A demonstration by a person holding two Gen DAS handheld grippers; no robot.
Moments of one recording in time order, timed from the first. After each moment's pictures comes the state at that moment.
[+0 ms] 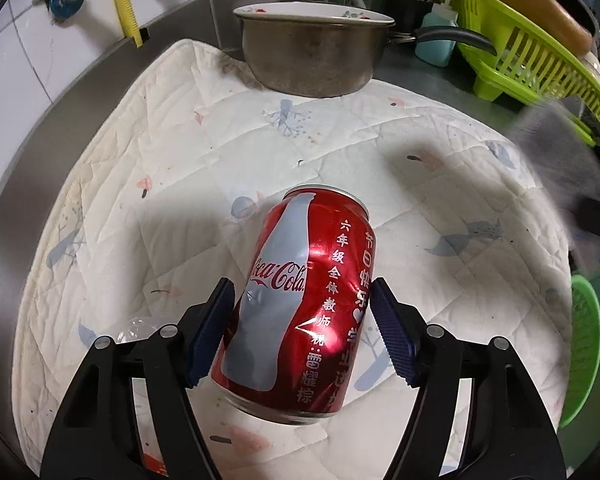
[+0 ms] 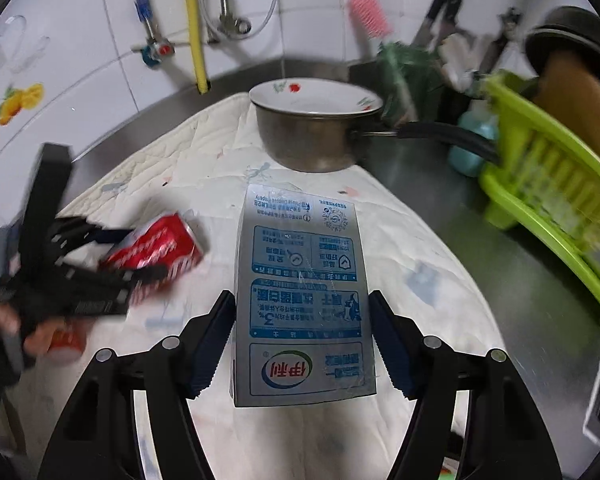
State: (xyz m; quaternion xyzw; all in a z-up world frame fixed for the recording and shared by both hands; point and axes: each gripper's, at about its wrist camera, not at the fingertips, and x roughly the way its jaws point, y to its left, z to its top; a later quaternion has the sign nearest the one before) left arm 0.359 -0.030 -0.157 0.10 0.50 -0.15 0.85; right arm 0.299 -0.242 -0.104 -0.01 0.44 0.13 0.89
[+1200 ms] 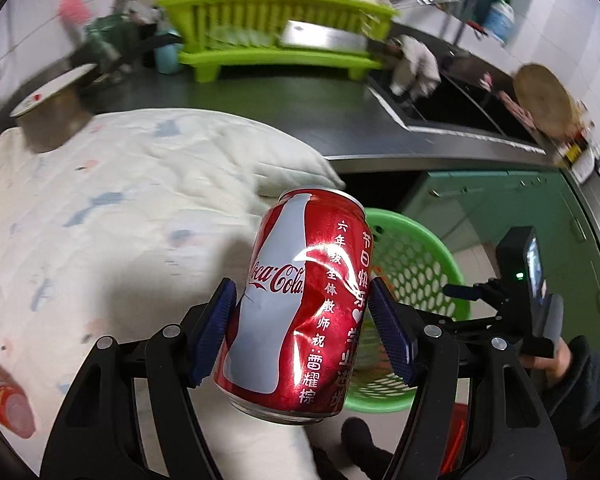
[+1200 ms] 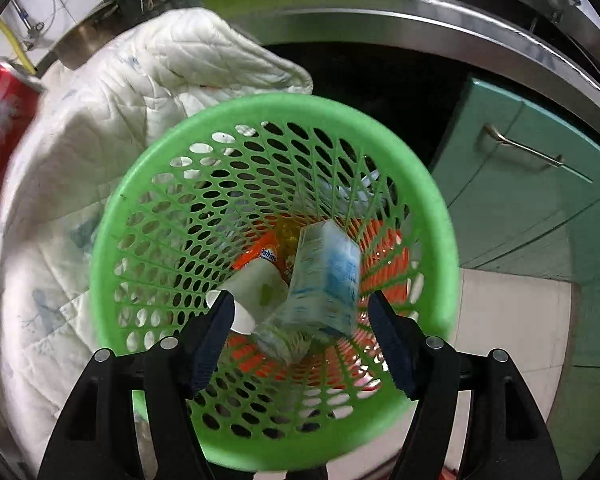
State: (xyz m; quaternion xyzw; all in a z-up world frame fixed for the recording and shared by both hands) left arm 0.140 -0.252 -0.131 0.12 0.47 -0.36 0.80; right arm 0.024 -0.435 -0.251 0.16 0.56 -0.09 0.81
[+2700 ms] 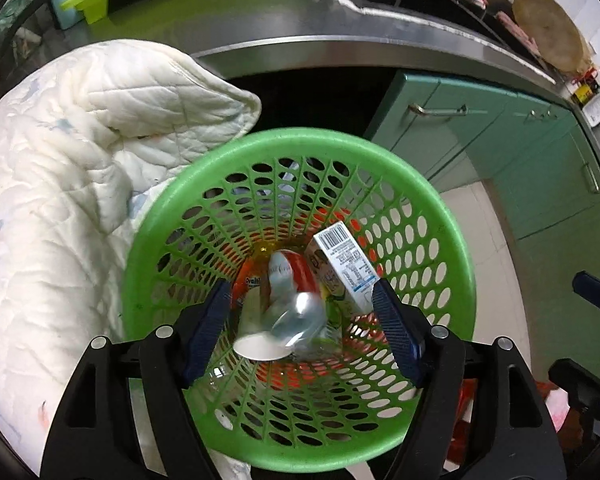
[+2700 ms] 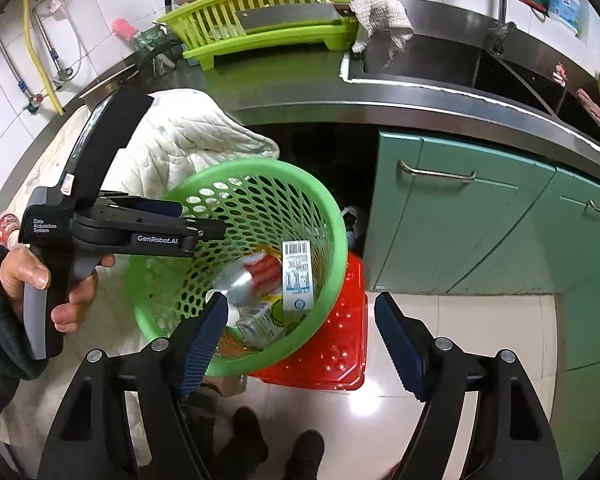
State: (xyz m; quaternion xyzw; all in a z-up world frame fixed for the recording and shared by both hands) left arm 0.114 -0.369 -0.229 0.19 0.55 -0.37 0.73; right arm -0.072 -0.445 -0.166 0.15 0.47 -0.12 0.86
